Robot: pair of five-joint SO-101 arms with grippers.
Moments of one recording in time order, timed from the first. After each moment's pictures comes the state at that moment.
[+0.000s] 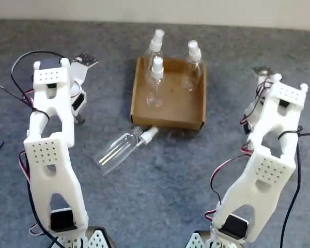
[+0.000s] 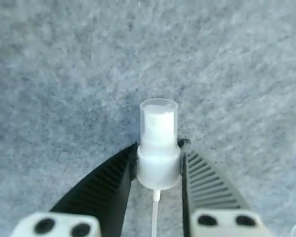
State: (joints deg) left arm -15.6 48.9 -39.5 91.7 -31.3; right arm 19.8 40.9 -29.5 86.1 34.2
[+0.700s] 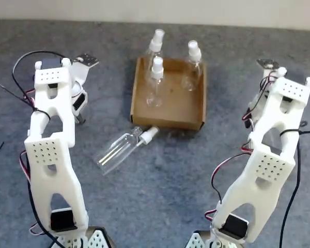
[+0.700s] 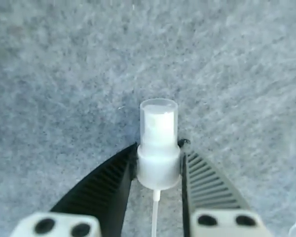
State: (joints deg) left arm -15.3 48.9 -39.5 91.9 -31.3; right arm 20.0 42.9 -45.0 94.9 31.3
